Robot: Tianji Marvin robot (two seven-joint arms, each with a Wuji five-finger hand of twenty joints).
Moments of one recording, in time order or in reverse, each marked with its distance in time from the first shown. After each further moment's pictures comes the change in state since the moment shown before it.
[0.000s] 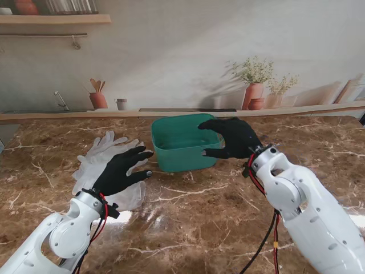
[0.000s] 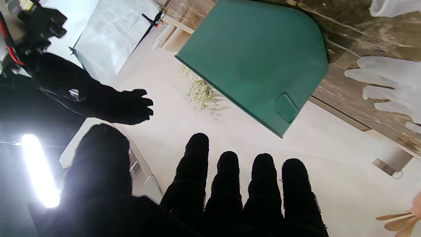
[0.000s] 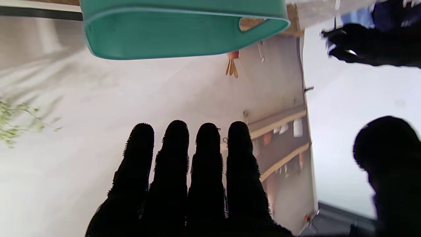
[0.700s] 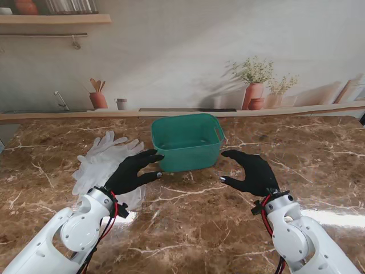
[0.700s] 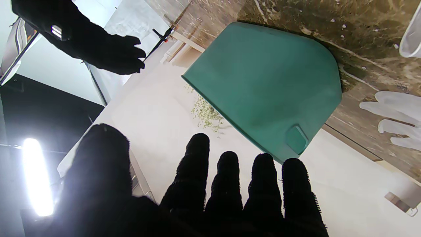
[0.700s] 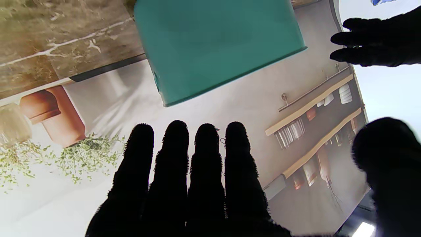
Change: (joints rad) left arm -0.079 0.000 0.087 0.064 -0.055 0.016 -0.042; right arm -0.290 -0.038 0.098 0.053 0.067 0.002 -0.282; left_hand 0.000 0.000 0.000 0.000 0.000 0.002 -0.001 -0.001 0.000 0.000 0.000 0.000 0.000 0.000 0.000 0.000 0.000 0.000 0.002 0.010; right_hand 0.004 0.015 -0.017 0.000 0.001 0.029 0.001 -0.015 -0.003 0.010 0.000 -0.023 0.000 0.000 0.000 -0.012 -0.001 0.000 0.000 -0.027
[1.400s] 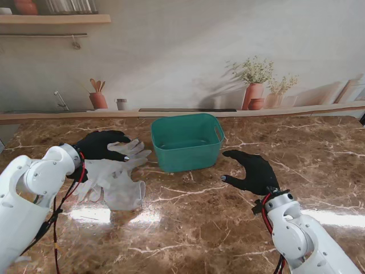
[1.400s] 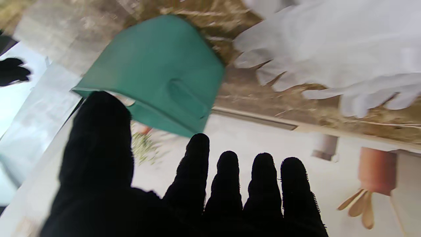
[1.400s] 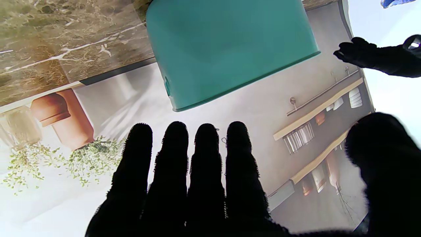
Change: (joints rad) left arm -0.236 0.079 -0.189 0.041 0.174 0.122 -0.523; right arm 0.021 0.000 -0.005 0.028 0.001 0.019 0.009; left_hand 0.095 -0.239 0.013 0.000 -0.005 0.001 0.000 0.000 0.001 -0.002 0.000 0.000 0.004 0.000 0.000 0.000 0.000 -0.011 0.020 0.005; right_hand 0.059 0.001 -0.027 0.022 0.000 -0.017 0.002 0.000 0.000 0.000 0.000 0.000 -0.010 0.002 0.001 -0.002 -0.003 0.014 0.025 -0.011
